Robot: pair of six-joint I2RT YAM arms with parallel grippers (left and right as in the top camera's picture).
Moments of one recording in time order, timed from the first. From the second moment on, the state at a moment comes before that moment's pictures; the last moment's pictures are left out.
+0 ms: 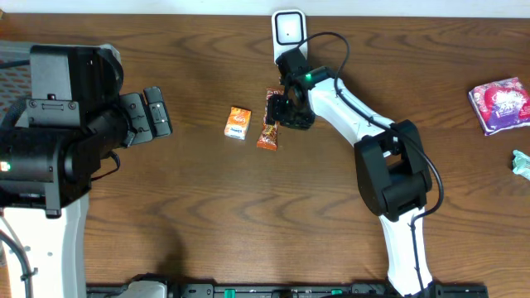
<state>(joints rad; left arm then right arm) -0.07 1.33 1.90 -1.49 -0.04 -0.27 0.47 2.29 1.77 -0.80 -0.28 0.57</state>
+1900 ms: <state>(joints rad) -0.07 1.33 1.90 -1.49 -0.04 -0.27 0.30 2.19 1.78 -0.30 -0.23 0.60</state>
